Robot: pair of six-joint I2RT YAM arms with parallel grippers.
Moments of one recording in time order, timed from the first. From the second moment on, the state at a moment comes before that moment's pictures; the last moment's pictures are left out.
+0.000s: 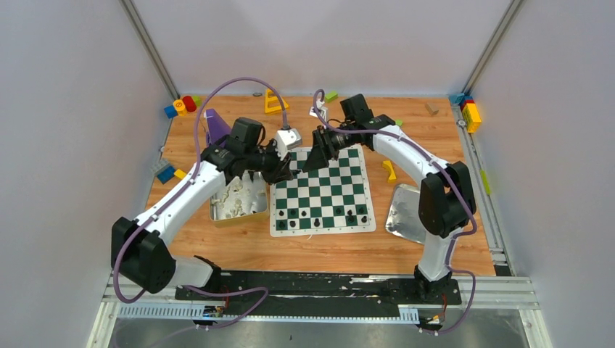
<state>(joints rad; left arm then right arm) -0.46 1.34 1.15 -0.59 0.57 0.37 0.49 1.86 1.58 -0.55 -1.04 -0.03</state>
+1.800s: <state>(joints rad) -0.50 1.37 1.15 -0.57 0.57 0.36 0.53 1.96 1.61 -0.54 -1.16 0.05</state>
